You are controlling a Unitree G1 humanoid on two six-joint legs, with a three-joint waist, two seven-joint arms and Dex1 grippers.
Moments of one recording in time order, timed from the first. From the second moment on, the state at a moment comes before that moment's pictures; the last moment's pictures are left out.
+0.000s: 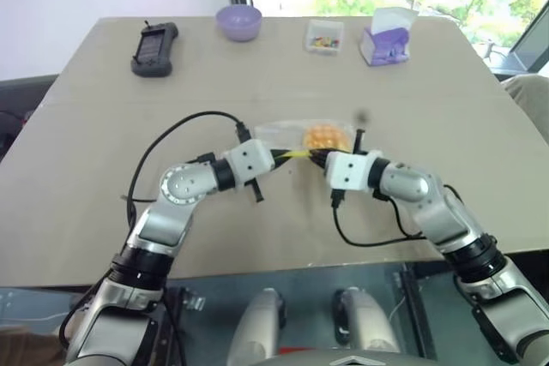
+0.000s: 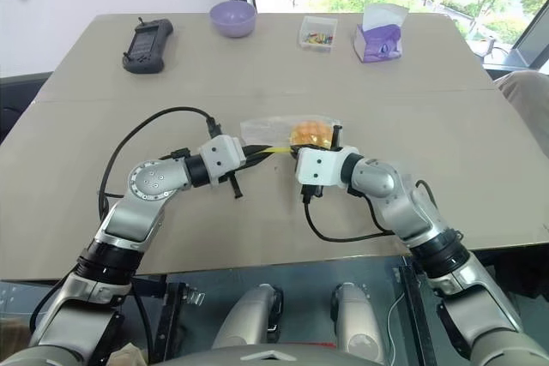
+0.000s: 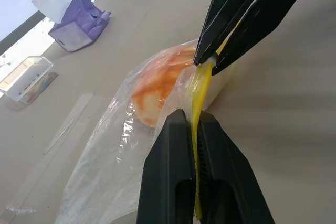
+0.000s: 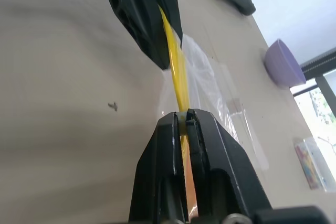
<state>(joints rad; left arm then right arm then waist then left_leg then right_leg) -0.41 0.58 -0.16 -0.02 -0.05 -0.07 -0.83 -0.51 -0.48 0.40 -0.10 -0.36 -0.02 0.66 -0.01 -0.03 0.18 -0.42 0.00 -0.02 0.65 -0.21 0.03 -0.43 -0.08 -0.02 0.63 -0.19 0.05</state>
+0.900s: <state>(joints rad) -0.37 0.61 -0.15 -0.03 -0.08 -0.07 -0.83 -0.37 -0.63 0.29 -0.11 -0.32 0.03 0.64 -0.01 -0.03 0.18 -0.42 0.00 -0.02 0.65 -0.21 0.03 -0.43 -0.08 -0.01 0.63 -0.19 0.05</state>
